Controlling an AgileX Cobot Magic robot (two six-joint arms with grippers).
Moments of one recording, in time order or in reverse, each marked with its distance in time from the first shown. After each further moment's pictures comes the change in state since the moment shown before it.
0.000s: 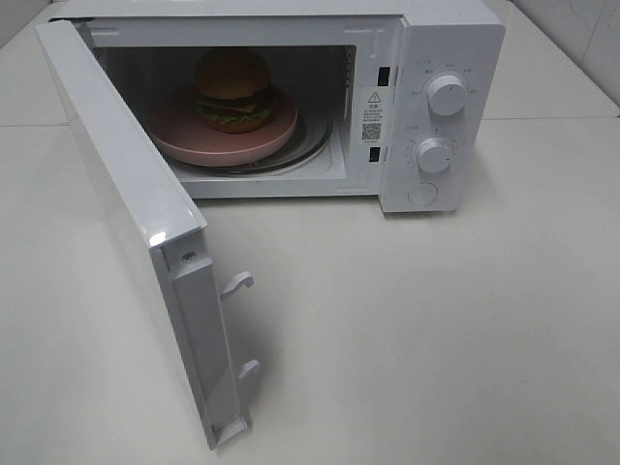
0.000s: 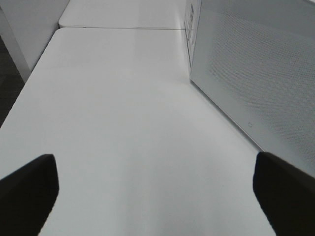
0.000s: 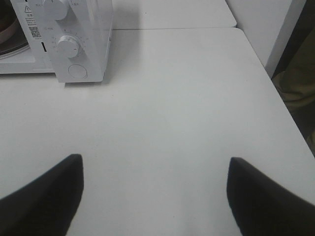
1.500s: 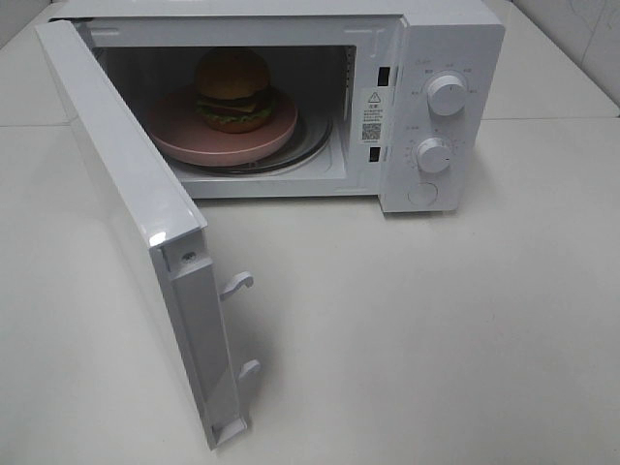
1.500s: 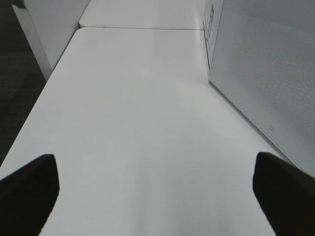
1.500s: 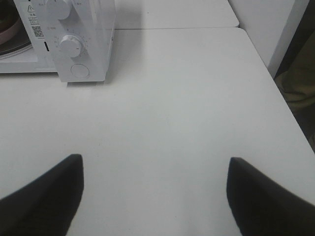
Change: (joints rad) left arm 0.000 0.000 0.000 0.071 -0.002 -0.029; right arm 0.000 0.000 0.000 0.009 0.000 -0.005
